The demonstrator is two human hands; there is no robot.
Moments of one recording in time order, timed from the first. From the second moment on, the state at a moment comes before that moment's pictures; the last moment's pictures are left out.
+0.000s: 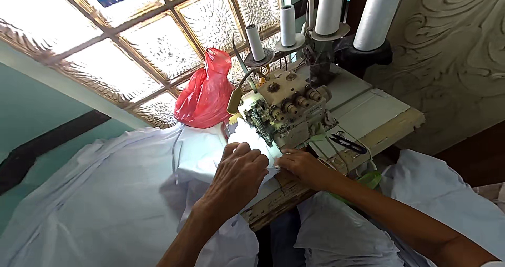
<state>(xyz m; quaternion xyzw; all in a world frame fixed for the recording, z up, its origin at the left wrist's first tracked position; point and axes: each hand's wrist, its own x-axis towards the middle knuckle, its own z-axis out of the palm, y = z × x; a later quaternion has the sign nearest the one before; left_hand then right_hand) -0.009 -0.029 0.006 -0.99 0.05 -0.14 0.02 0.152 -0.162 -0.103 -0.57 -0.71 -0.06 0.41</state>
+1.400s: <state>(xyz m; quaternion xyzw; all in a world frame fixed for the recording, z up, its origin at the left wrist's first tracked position) -0.017 -0.056 -0.070 -0.94 -0.26 -0.21 0.01 0.207 -0.236 -0.141 -0.91 -0.39 -0.01 0.13</state>
